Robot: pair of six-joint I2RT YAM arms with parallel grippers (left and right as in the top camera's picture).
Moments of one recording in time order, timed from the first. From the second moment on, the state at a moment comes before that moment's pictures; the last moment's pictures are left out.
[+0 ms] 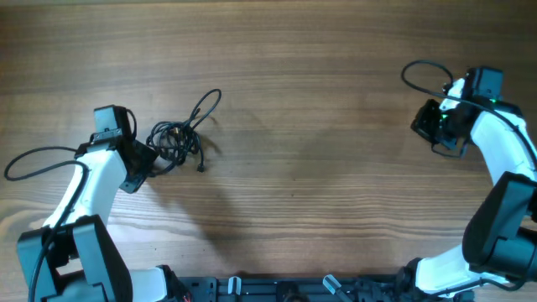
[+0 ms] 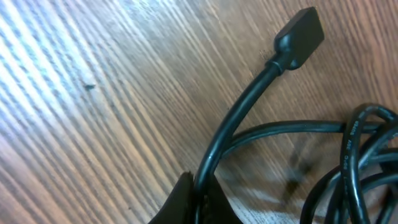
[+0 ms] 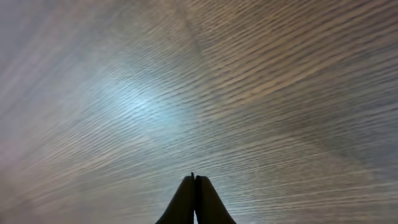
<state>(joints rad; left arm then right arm) 0.22 1.54 0.82 -0.64 -0.09 -0.78 -0.29 1.73 1.11 -0.67 -0.35 0.28</state>
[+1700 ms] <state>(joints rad) -0.24 1.56 0.91 -0.62 0.39 -0.53 0.49 1.72 1.11 -0.64 -0.52 0.25</state>
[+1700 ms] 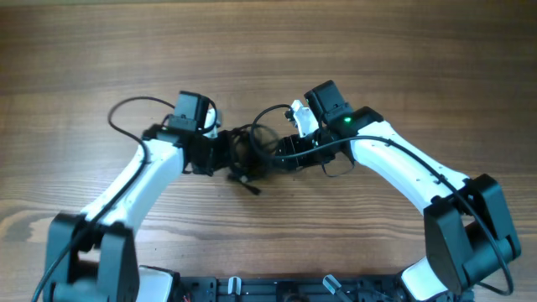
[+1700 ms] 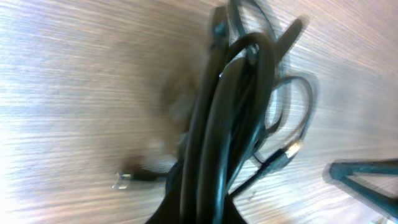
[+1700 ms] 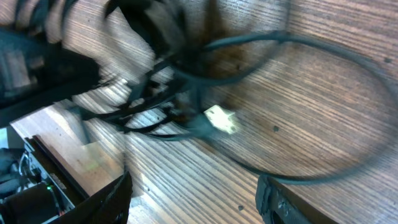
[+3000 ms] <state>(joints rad) -0.55 1.51 1.23 -0.96 -0.18 -0.66 0.10 1.66 1.12 -0.82 -0.72 0.01</state>
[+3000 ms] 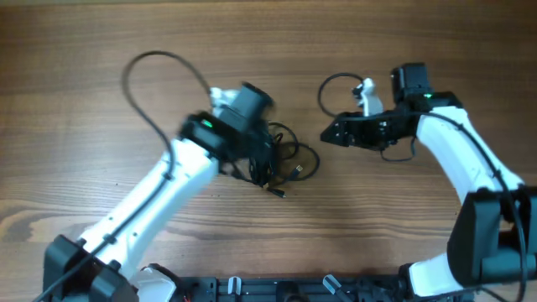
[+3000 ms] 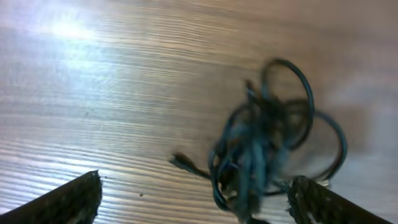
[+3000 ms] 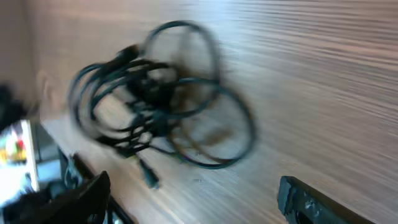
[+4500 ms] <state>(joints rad) 0.07 1.55 0.88 -0.63 1.25 -0.43 0.56 1.79 1.14 -0.45 -0.74 0.35</state>
